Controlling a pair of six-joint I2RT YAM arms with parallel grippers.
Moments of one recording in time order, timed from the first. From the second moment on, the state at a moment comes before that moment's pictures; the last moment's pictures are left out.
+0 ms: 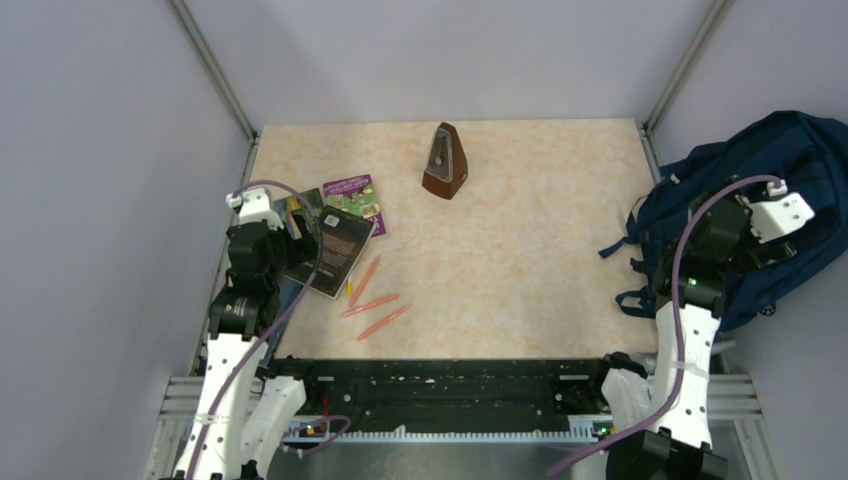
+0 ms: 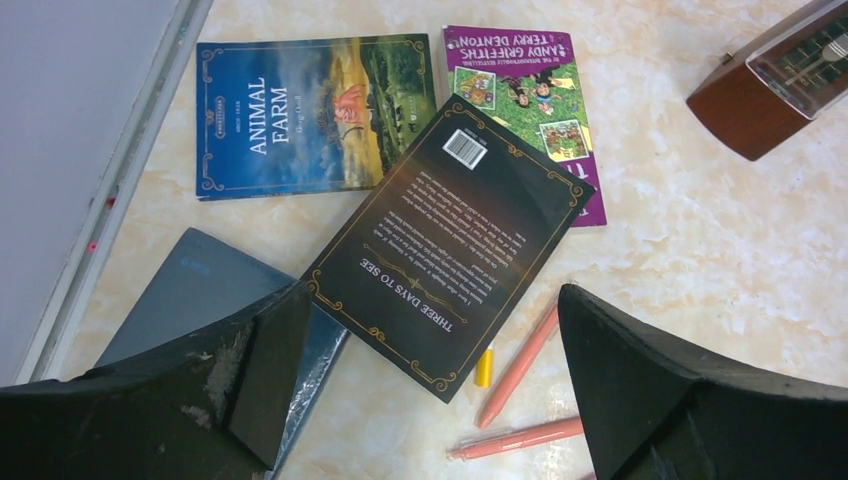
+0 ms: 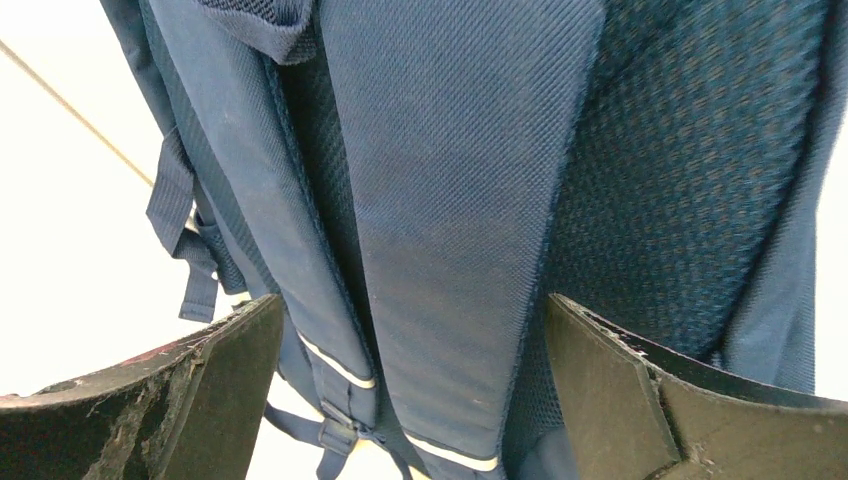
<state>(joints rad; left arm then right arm) -0.05 0.67 0.80 -0.53 -0.17 -0.24 -0.35 0.79 0.83 -0.14 0.73 0.29</state>
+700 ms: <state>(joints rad) -0.05 0.68 0.80 -0.53 -0.12 -0.24 -0.38 0.87 0.76 -0.04 0.52 0.31</state>
